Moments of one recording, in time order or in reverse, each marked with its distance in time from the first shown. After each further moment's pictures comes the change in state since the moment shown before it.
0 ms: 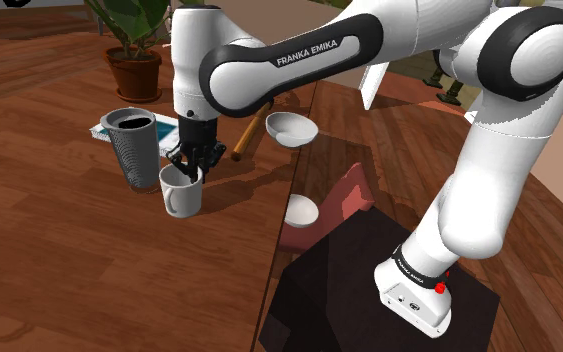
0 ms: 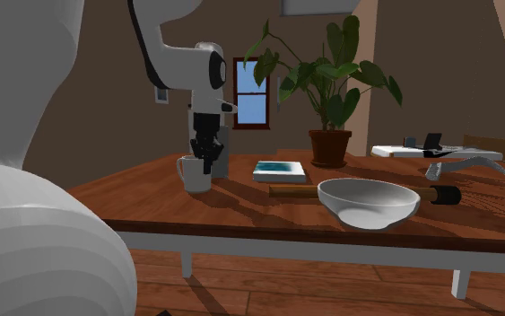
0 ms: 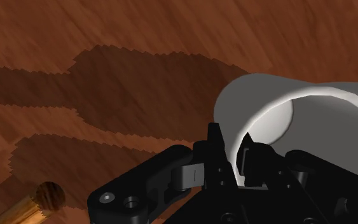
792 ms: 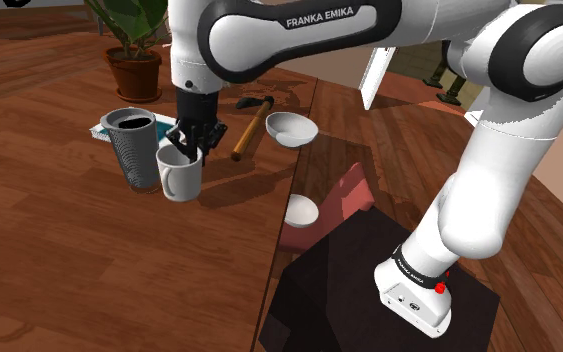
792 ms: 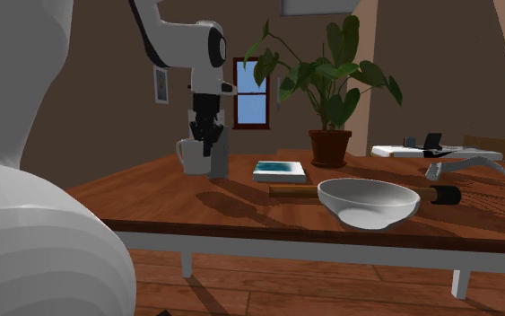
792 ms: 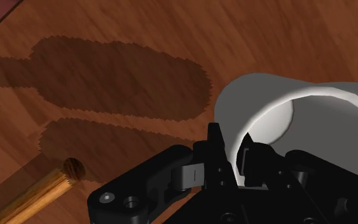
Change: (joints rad) arm -0.005 -0.039 0.005 0.089 0.020 -0.123 -0.009
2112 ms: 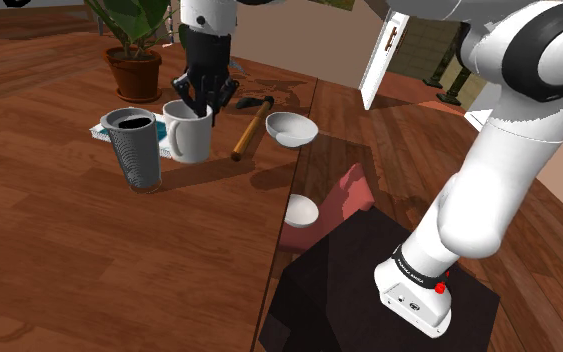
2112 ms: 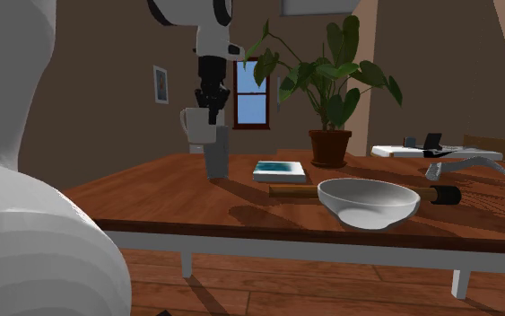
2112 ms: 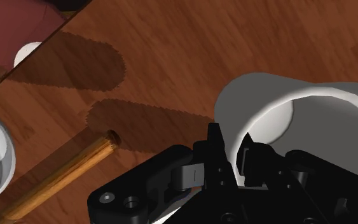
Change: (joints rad) arm -0.030 -0.061 -0.011 0.166 0.030 -0.223 -0.046
